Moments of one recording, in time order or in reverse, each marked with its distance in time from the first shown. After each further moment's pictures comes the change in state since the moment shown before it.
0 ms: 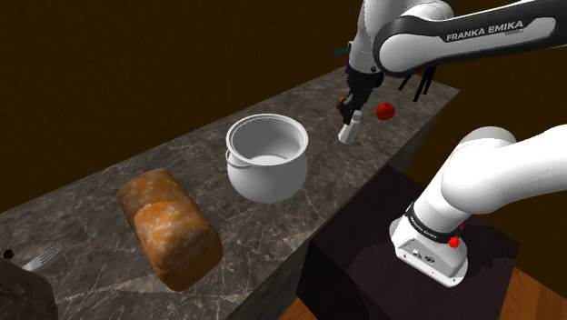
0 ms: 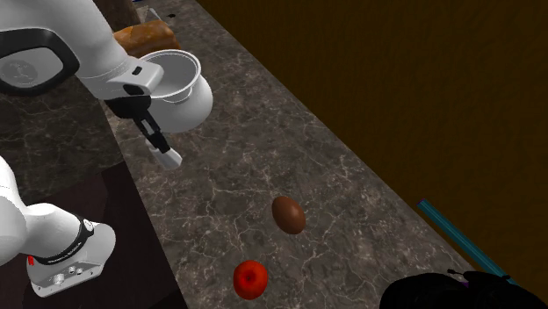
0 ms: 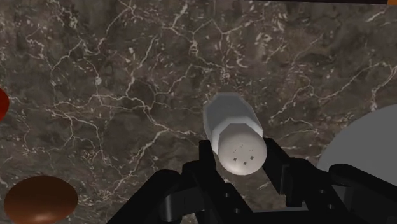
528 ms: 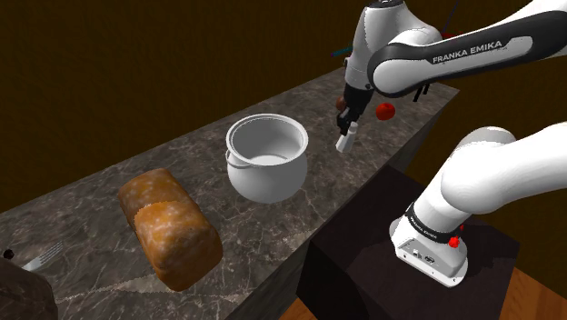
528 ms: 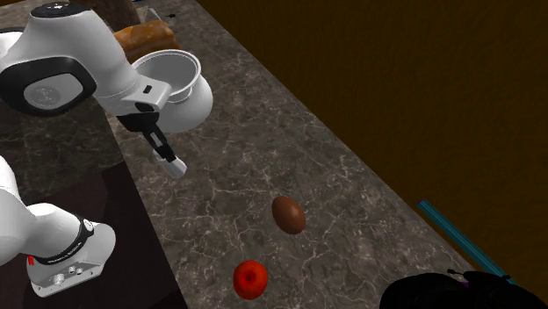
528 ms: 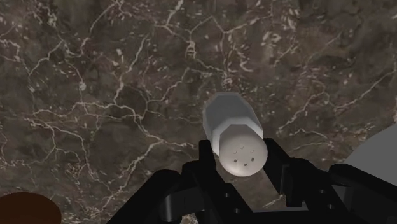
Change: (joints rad) arm -0.005 0.040 -0.002 -0.085 -0.011 0.124 0.014
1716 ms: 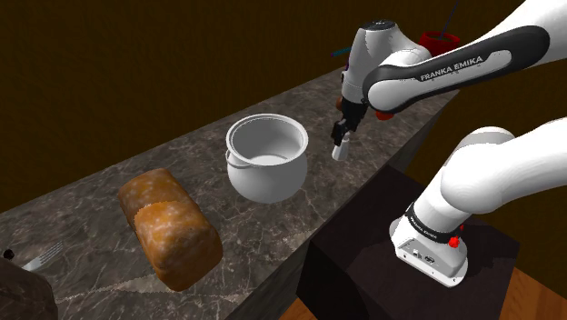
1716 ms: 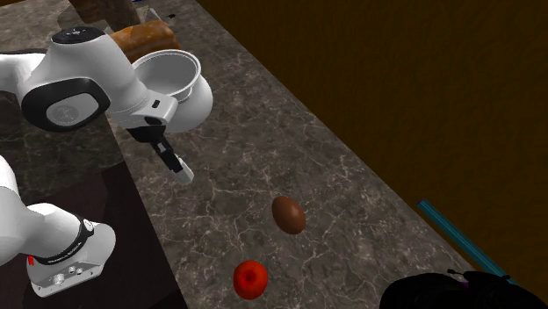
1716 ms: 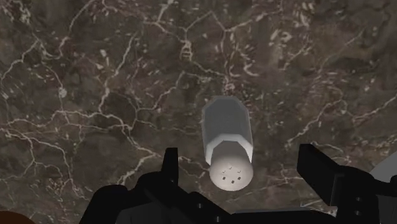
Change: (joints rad) arm -0.007 0.062 0.000 -0.066 -0.013 0.128 0.017
